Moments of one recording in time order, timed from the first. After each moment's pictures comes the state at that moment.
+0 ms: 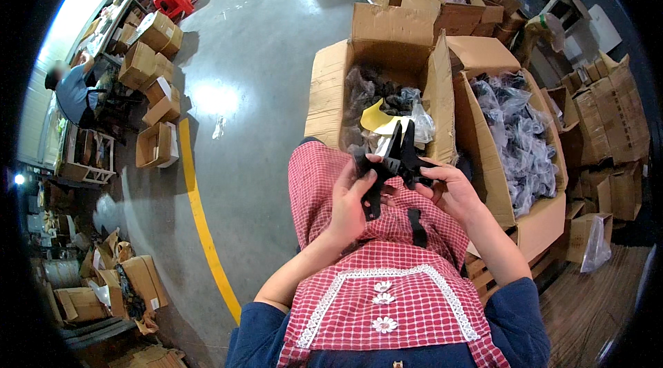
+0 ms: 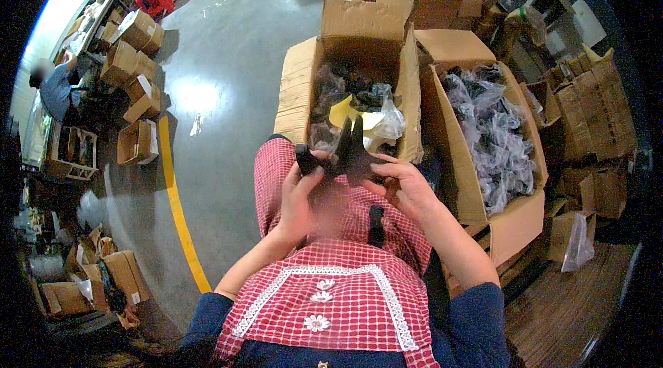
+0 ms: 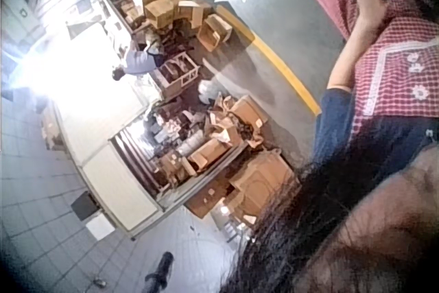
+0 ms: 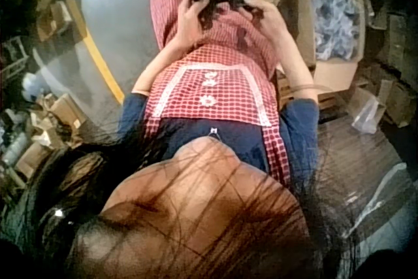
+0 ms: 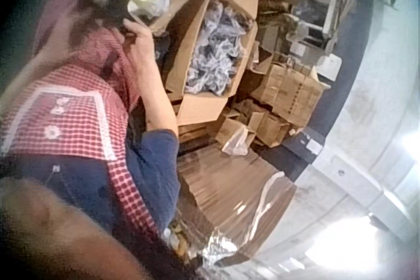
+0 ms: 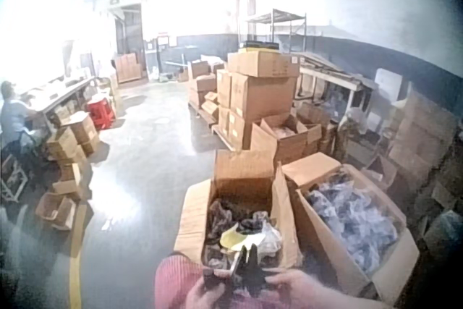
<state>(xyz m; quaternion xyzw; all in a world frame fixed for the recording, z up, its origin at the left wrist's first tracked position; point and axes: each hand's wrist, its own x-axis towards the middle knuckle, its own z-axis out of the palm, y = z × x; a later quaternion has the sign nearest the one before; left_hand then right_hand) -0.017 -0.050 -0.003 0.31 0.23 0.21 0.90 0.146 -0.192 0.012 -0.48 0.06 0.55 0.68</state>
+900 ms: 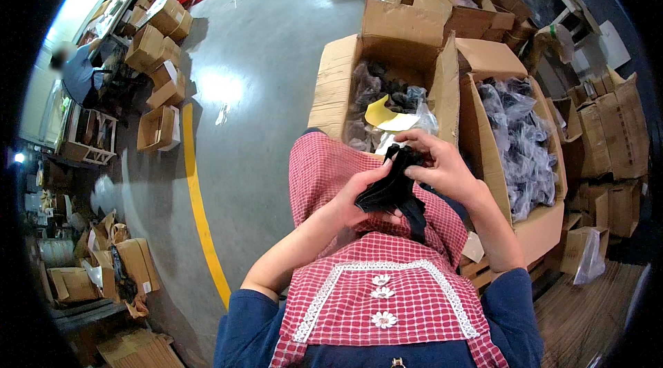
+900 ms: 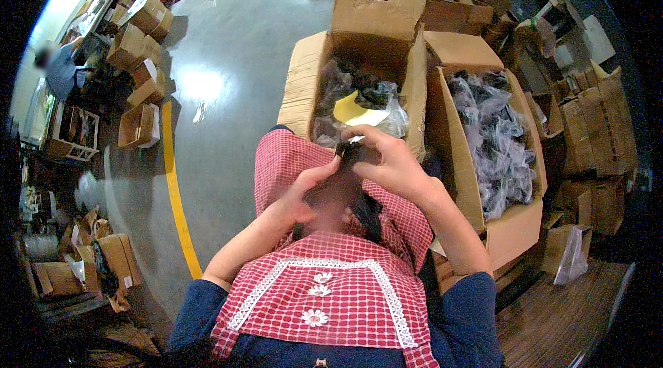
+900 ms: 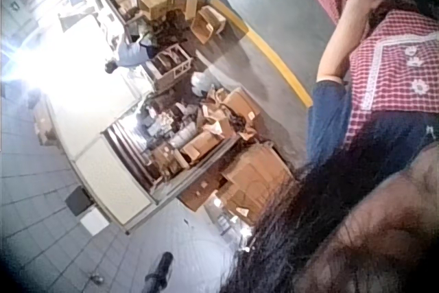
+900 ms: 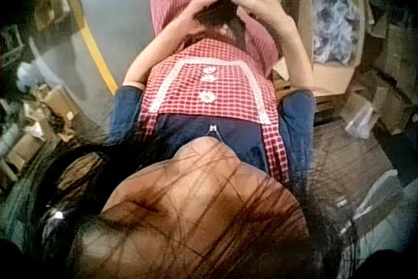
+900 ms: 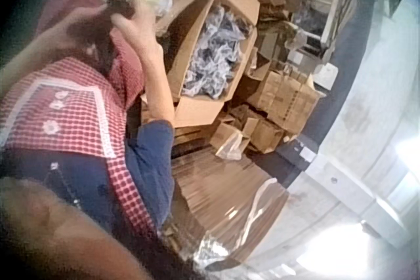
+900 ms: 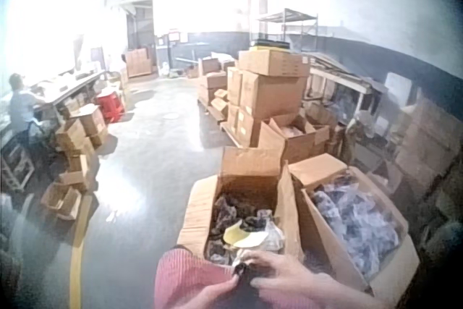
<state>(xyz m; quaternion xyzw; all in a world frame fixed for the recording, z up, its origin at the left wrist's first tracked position) -0.015 -0.035 -0.024 0.24 0.20 -0.12 0.94 0.152 -0.159 0.045 -0.67 -0.45 0.36 0.47</state>
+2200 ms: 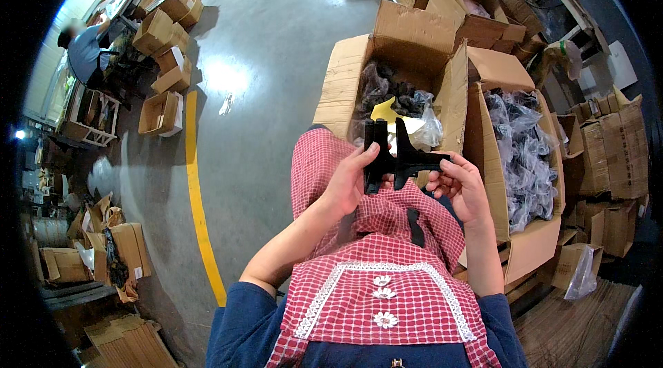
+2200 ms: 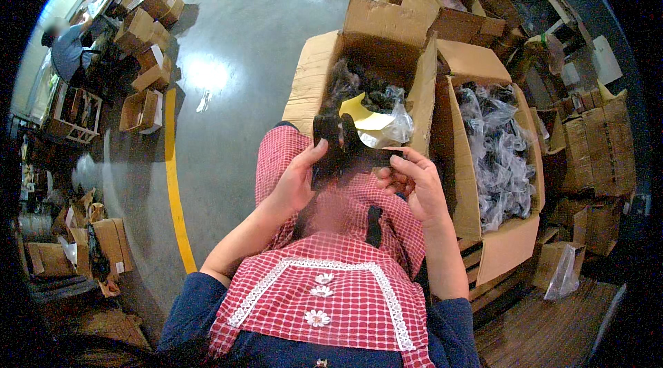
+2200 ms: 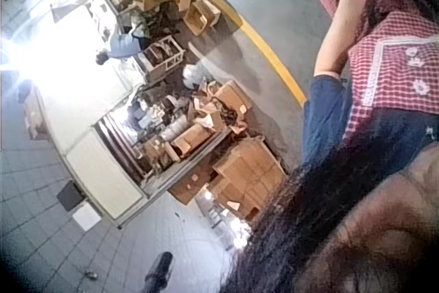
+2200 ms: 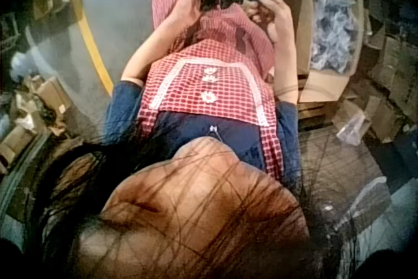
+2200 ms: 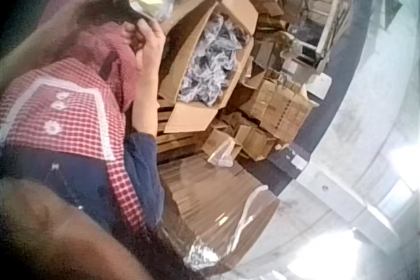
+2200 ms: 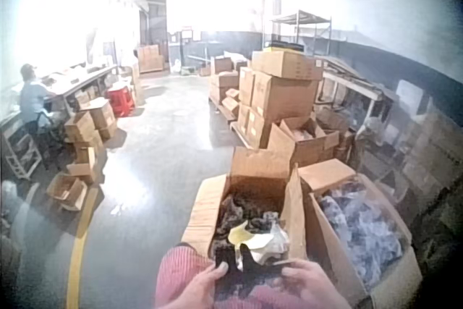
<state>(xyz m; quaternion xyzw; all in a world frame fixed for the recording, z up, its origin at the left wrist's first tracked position) -0.008 -0.019 -0.031 0.24 0.22 0.10 0.94 0.156 -0.199 0.016 -0.53 -0.08 0.49 0.69</state>
